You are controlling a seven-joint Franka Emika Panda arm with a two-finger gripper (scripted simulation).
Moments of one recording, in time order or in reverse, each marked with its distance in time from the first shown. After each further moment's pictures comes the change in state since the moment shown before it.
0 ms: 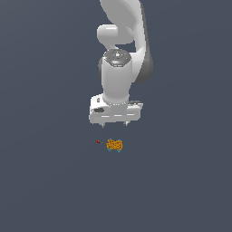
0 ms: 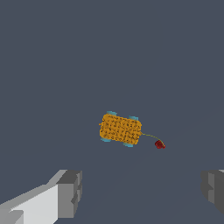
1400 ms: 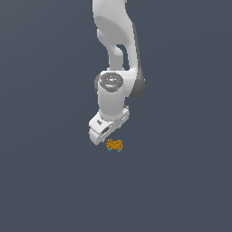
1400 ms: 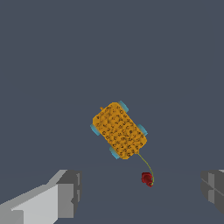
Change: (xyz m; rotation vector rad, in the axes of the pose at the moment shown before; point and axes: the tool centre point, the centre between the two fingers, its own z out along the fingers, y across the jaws) arm 0.005 0.016 0.060 0.013 -0.027 -0.666
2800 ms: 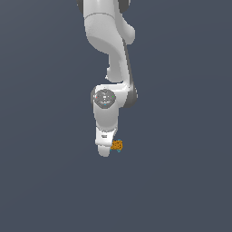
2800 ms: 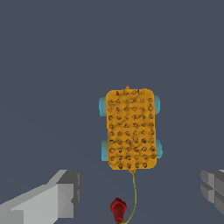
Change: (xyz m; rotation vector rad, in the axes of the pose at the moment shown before) arm -0.005 0.011 0.056 0.029 0.020 -0.640
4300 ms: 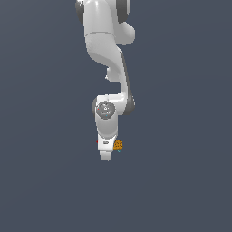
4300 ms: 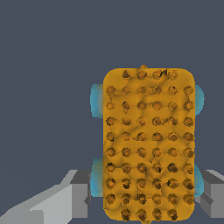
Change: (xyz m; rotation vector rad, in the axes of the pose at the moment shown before) arm 0.000 0.000 0.053 0.000 0.002 -0.042
